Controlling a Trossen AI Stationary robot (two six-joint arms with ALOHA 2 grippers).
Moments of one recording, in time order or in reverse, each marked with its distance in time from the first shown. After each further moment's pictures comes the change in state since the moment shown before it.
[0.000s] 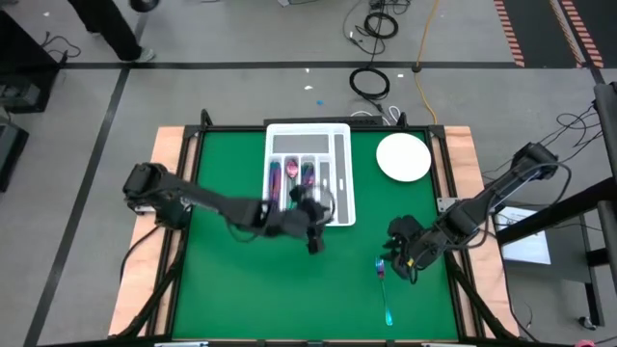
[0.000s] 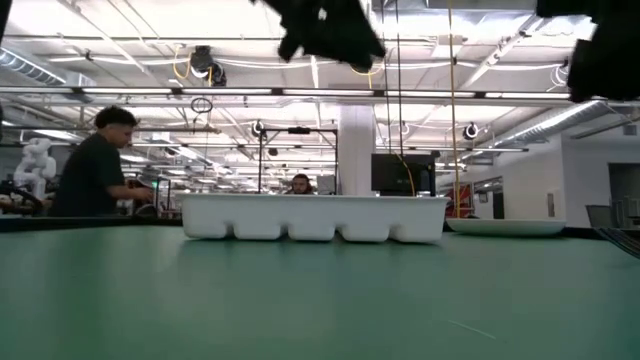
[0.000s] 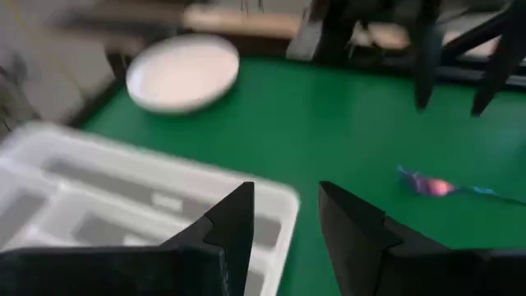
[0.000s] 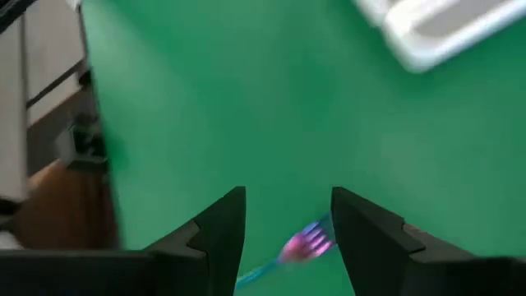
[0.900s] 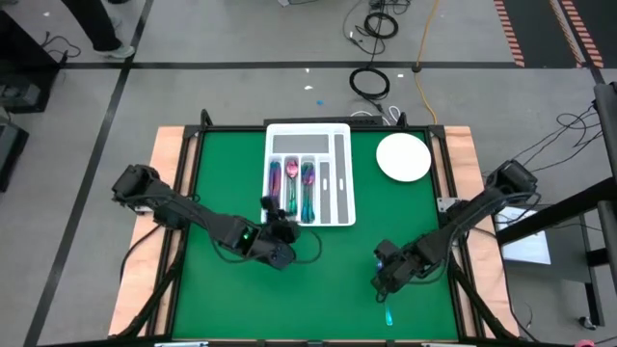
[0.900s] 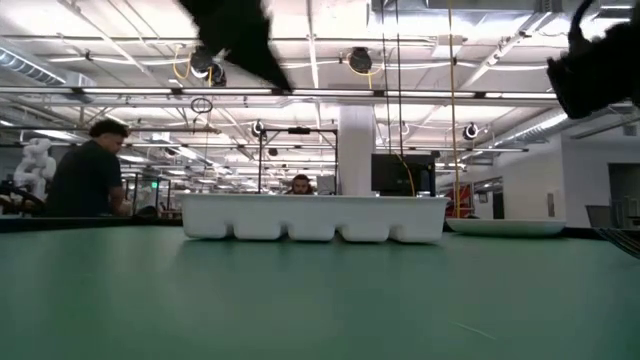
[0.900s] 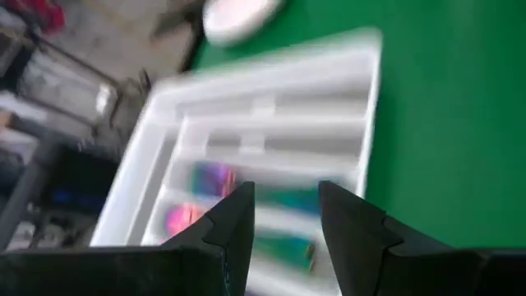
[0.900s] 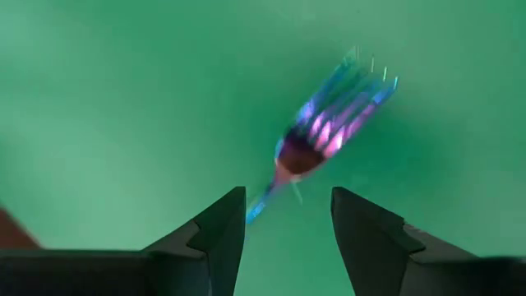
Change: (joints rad) left arm -0.207 -0.055 -0.076 -0.389 -0.389 0.060; right arm 0.024 0.419 0.075 -0.005 -0.294 0.446
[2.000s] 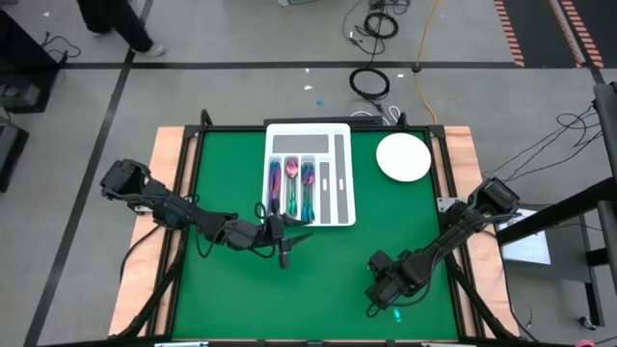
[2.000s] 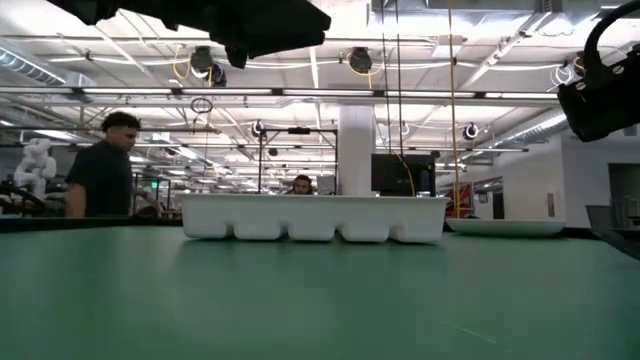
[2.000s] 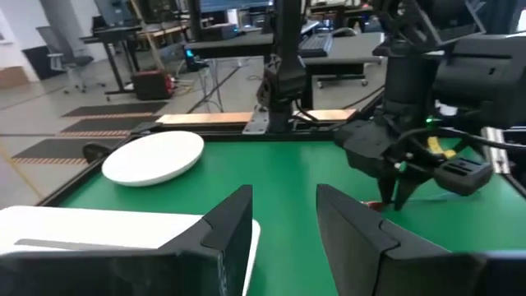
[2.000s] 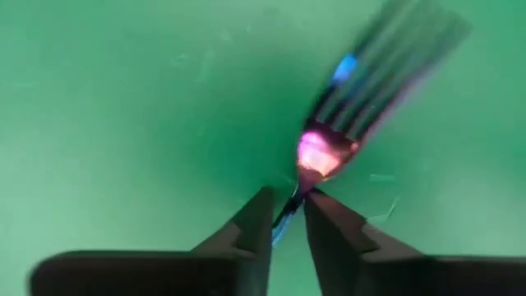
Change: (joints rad) left arm 0.038 -0.124 -0.496 1.223 0.319 0.209; right arm 0.037 0.259 0.150 -0.105 0.021 0.019
